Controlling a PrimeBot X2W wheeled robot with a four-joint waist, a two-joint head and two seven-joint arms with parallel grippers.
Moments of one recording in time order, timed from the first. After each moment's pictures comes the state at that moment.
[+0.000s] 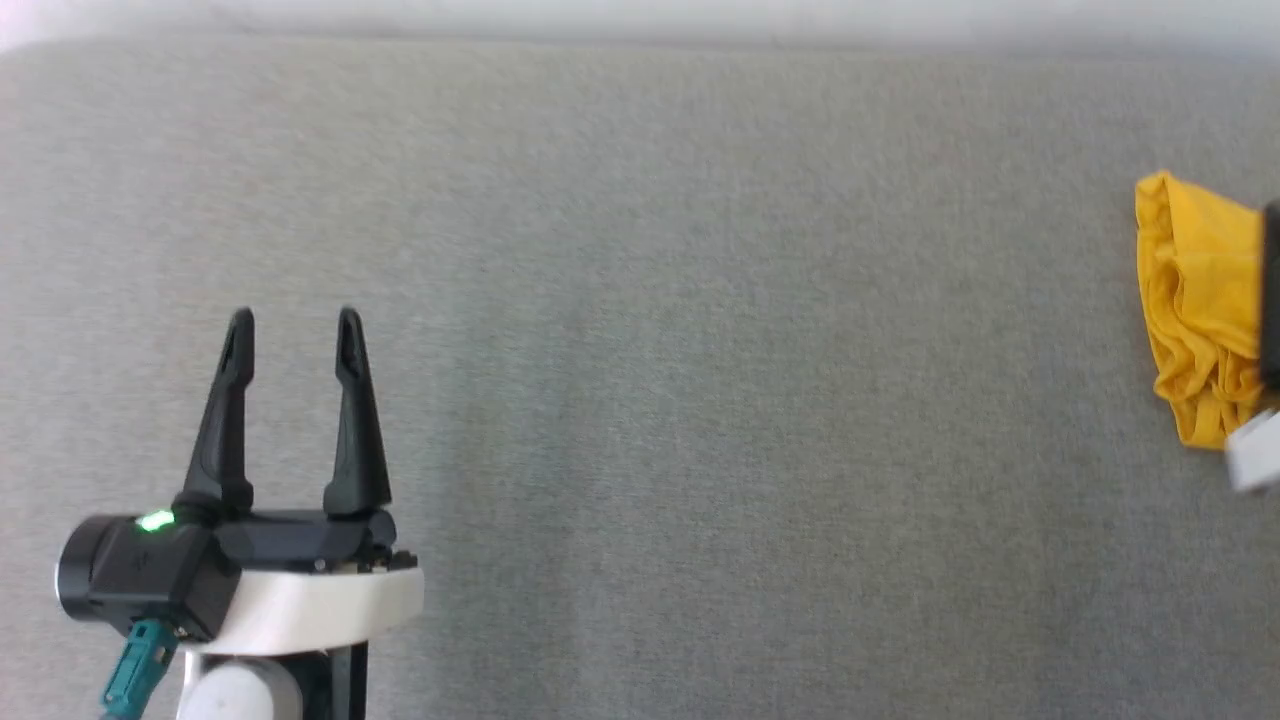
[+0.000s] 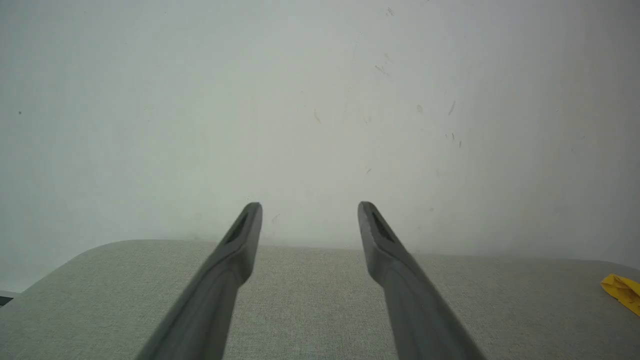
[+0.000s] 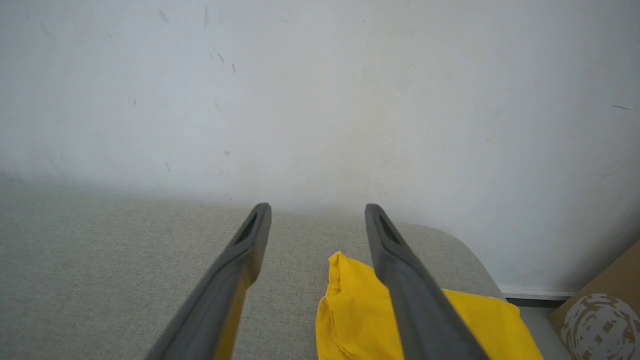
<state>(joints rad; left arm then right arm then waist) -0.04 0.19 -0.10 -0.31 -0.21 0.13 -0.23 -0.24 -0.23 -0.25 -0.13 0.17 0.13 0.13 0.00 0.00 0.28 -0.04</state>
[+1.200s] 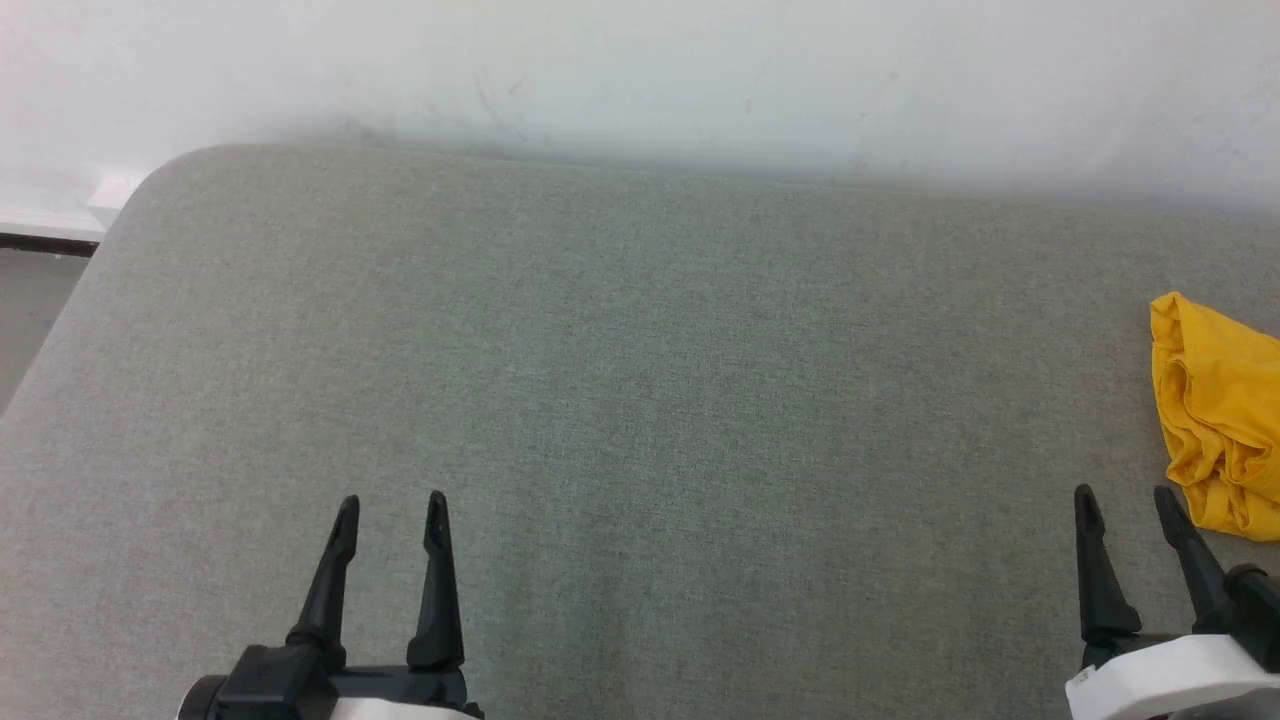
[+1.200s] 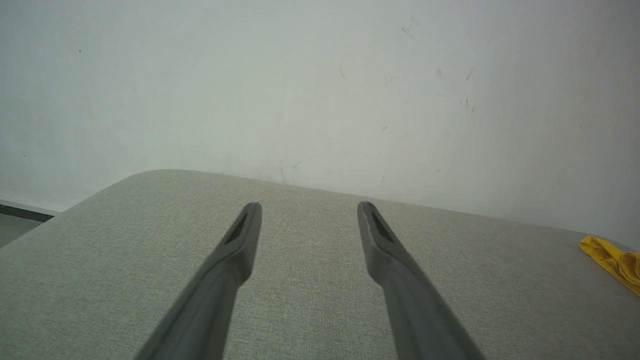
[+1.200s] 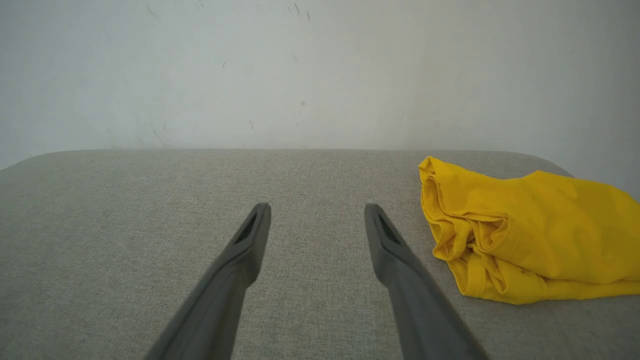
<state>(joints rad) 0.18 0.08 -0.13 -0.18 -0.19 0.09 -0.26 0.13 -0.05 -0.16 -0.01 0.14 0.13 -0.13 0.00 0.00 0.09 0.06</state>
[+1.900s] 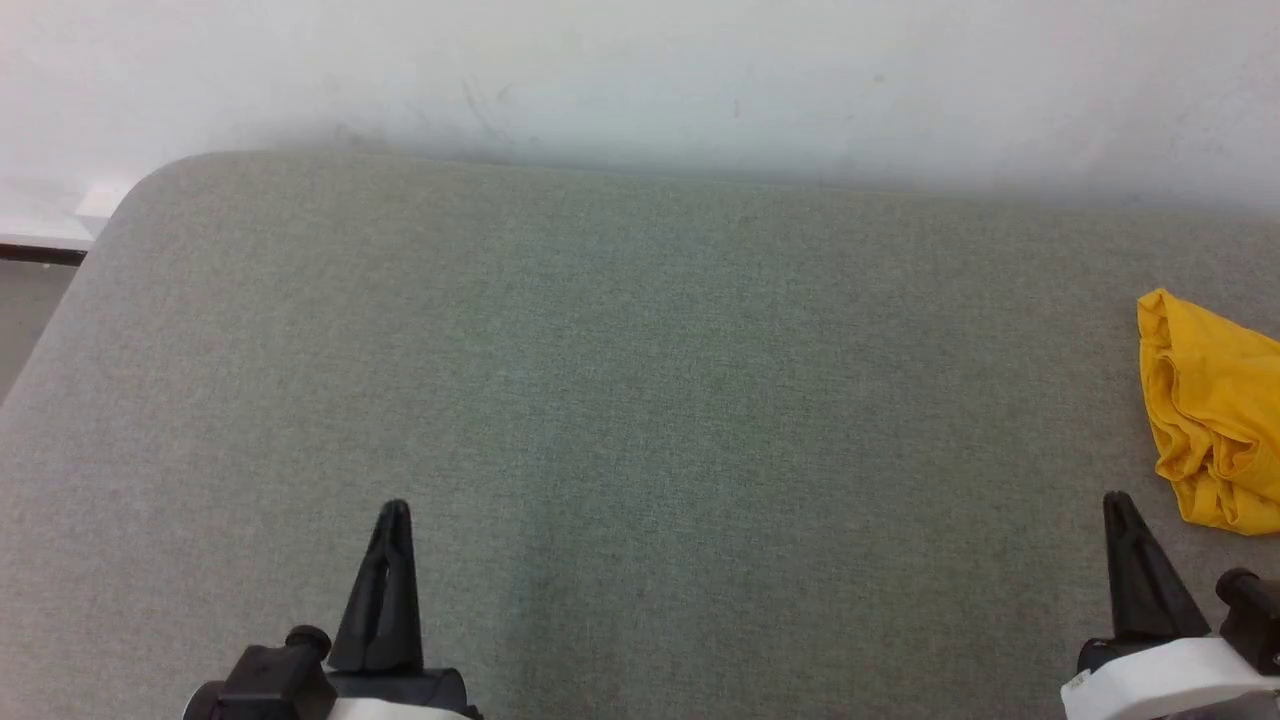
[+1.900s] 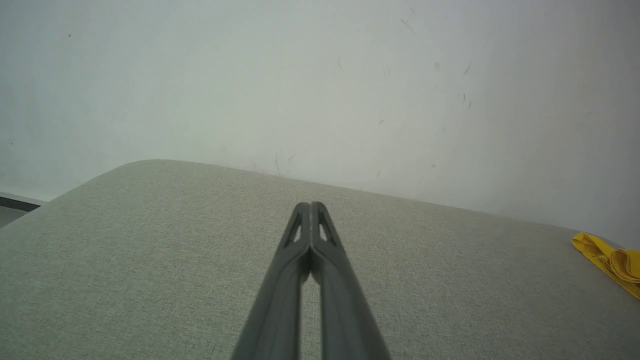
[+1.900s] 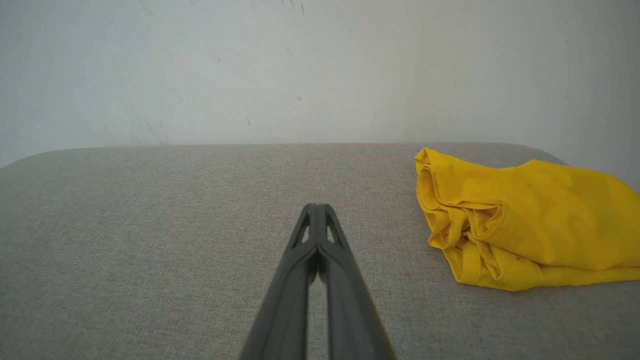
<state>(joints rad) 0.18 0.06 -0.10 -0.15 -0.20 0.06 -0.26 0.13 -0.05 -0.15 0.01 0.15 0.13 -0.14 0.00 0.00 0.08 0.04</state>
